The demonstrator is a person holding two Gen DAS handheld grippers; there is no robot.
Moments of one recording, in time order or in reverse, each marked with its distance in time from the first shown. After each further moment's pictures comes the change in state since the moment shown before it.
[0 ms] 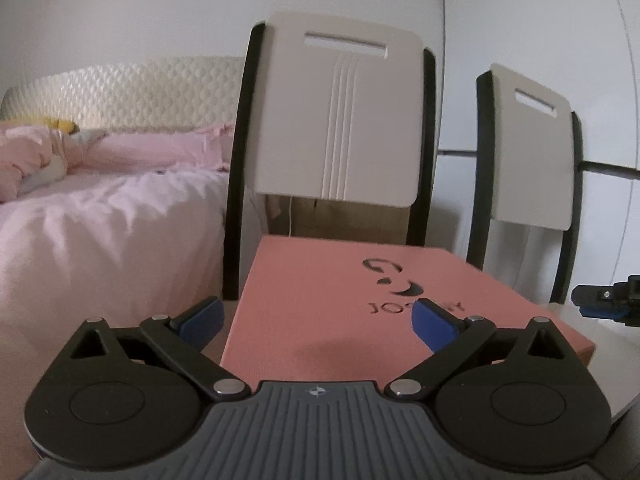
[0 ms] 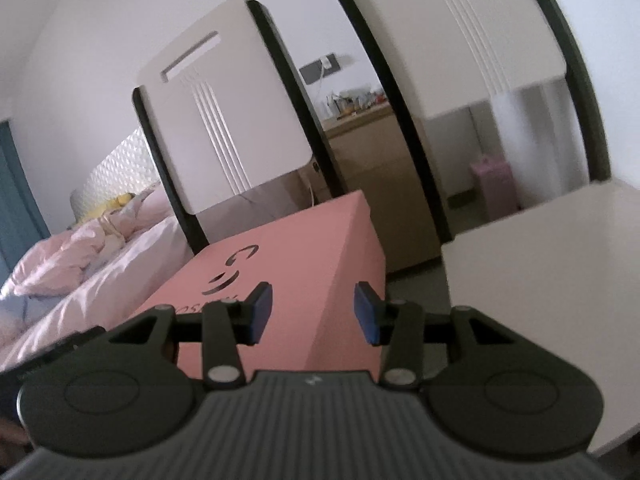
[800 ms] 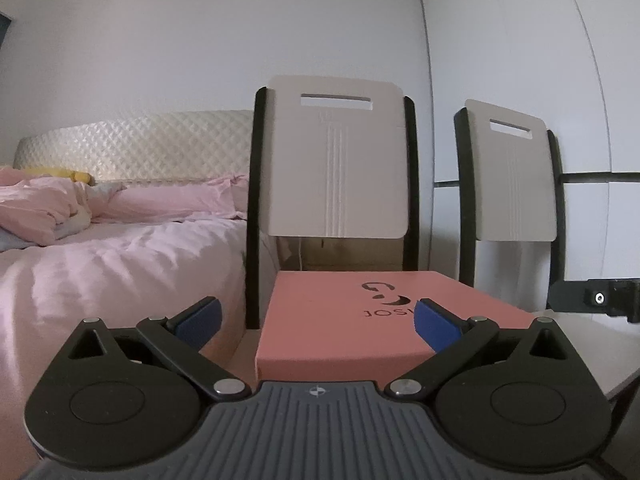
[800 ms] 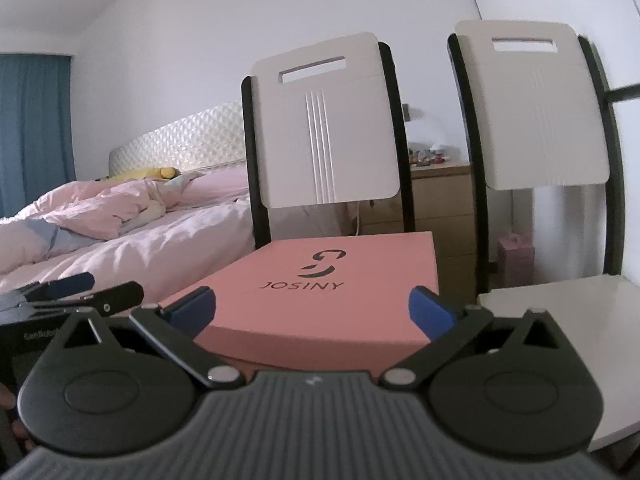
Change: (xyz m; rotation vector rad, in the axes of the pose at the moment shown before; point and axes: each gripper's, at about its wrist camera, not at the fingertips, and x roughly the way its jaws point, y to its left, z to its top) left arm -0.068 -0.006 -0.018 0.066 -0.126 0.036; right arm -0.062 0.101 -0.044 -0.287 -0.110 0.045
